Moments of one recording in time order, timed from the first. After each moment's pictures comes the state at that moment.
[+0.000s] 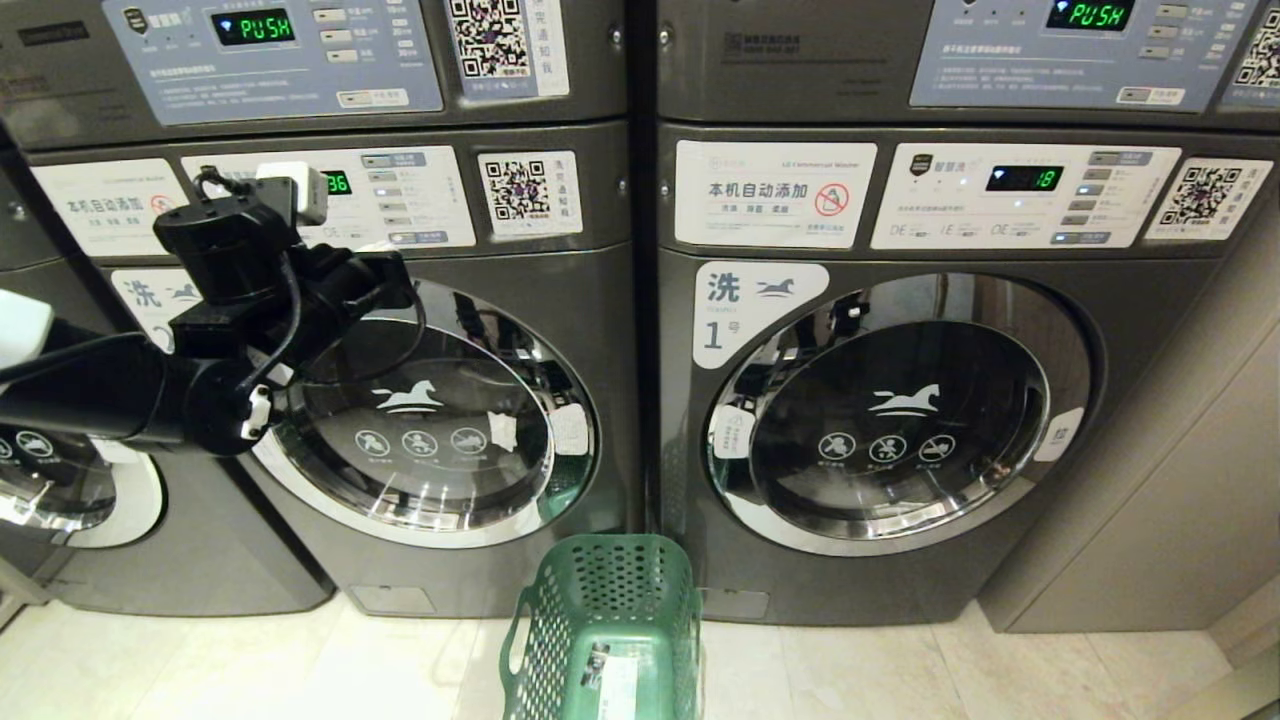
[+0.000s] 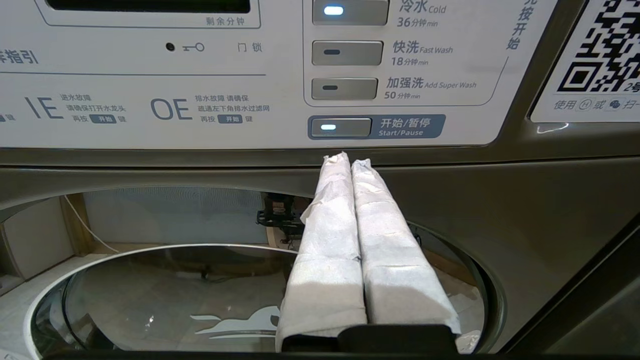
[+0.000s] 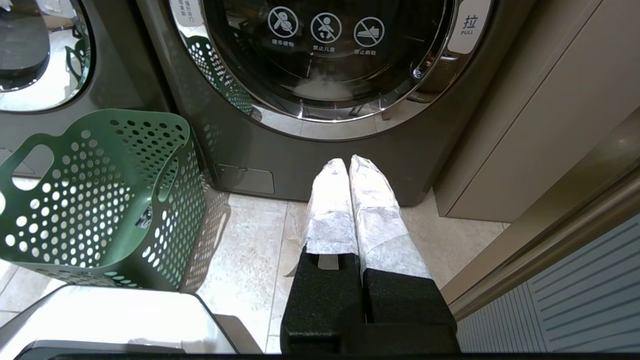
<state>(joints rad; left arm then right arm) -0.11 1.96 -1.22 -0.88 0.04 0.01 0.01 0.00 -0.07 0.18 0.01 -0.05</state>
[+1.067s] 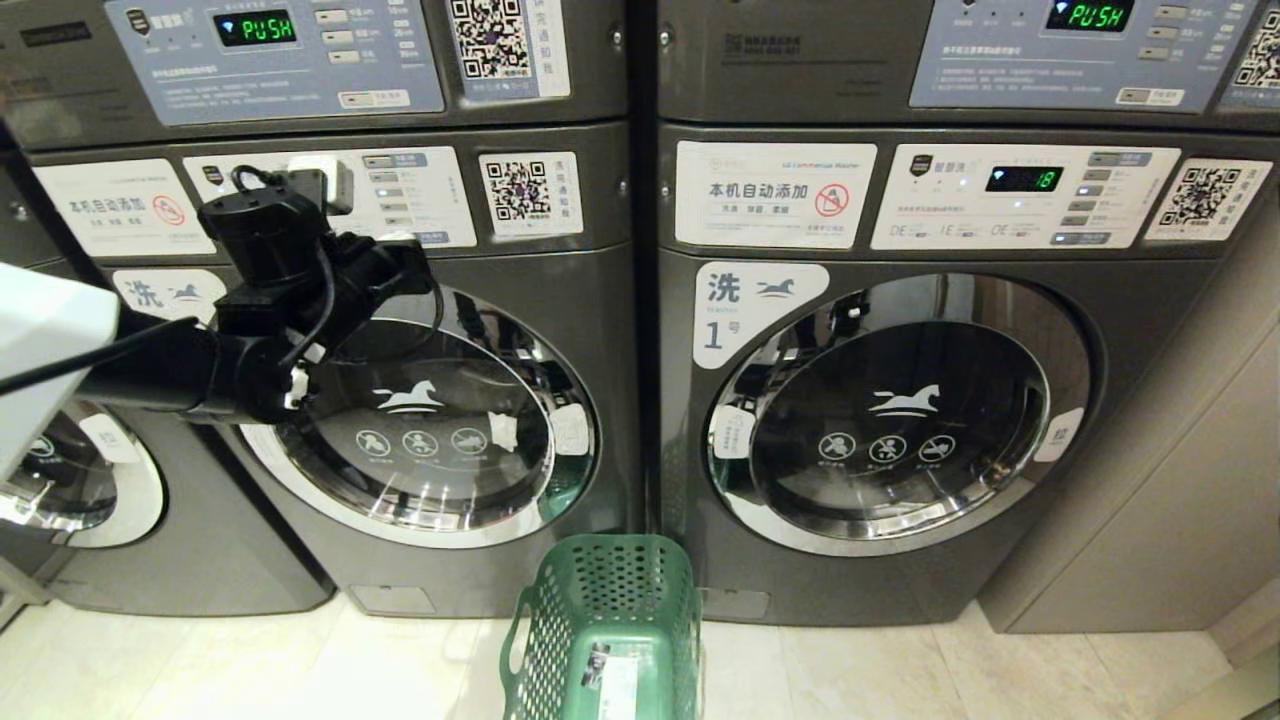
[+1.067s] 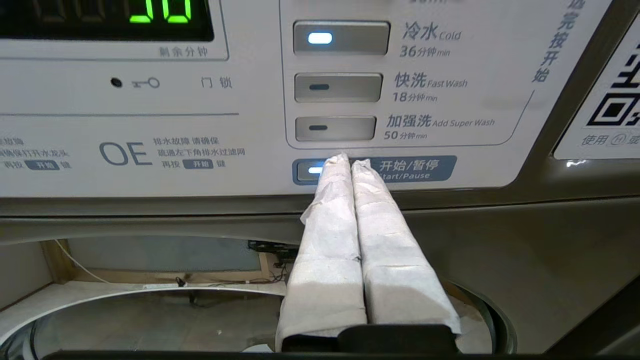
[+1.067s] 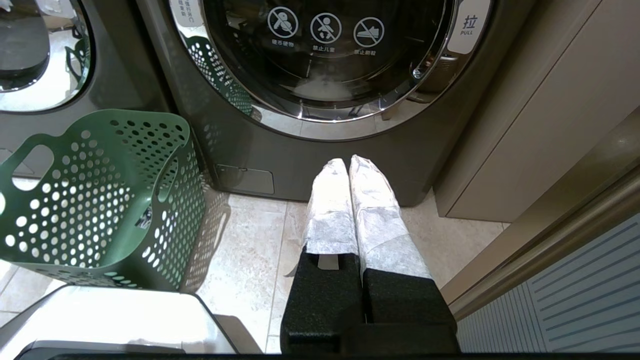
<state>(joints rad) -0.11 2.08 -1.42 -0.82 0.03 0.00 0.01 0.00 -0.07 0.18 0.01 -0.05</state>
